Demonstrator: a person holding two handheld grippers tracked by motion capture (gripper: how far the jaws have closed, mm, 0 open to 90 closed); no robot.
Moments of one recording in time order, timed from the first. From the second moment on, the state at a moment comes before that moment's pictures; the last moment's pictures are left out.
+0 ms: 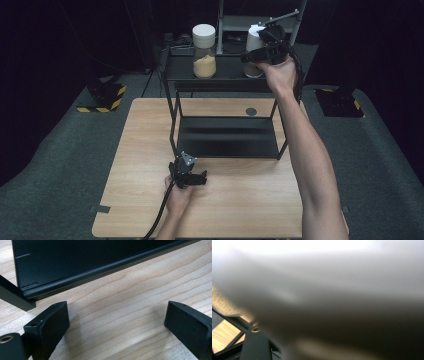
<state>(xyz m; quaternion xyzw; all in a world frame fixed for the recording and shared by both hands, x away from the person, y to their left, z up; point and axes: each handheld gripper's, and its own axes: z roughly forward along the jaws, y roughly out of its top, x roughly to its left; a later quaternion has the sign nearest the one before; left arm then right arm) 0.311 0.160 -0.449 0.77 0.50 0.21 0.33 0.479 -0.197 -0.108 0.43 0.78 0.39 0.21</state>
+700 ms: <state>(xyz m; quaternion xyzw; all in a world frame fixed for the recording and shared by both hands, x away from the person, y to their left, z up) 0.311 0.161 -0.449 0.77 0.50 0.21 0.33 0.477 -0.202 -0.113 0.43 0.78 0.41 0.20</state>
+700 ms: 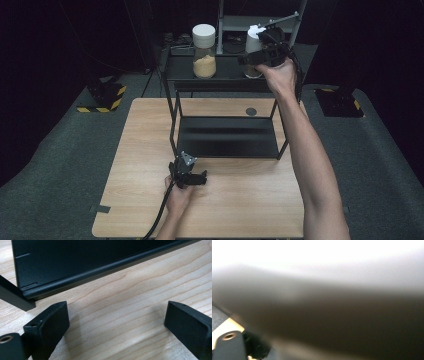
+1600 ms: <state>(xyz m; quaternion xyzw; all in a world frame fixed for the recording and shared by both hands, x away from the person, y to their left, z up) 0.311 0.161 -0.449 0.77 0.50 0.21 0.33 0.443 -0.253 -0.125 0.42 0.77 0.43 0.19</state>
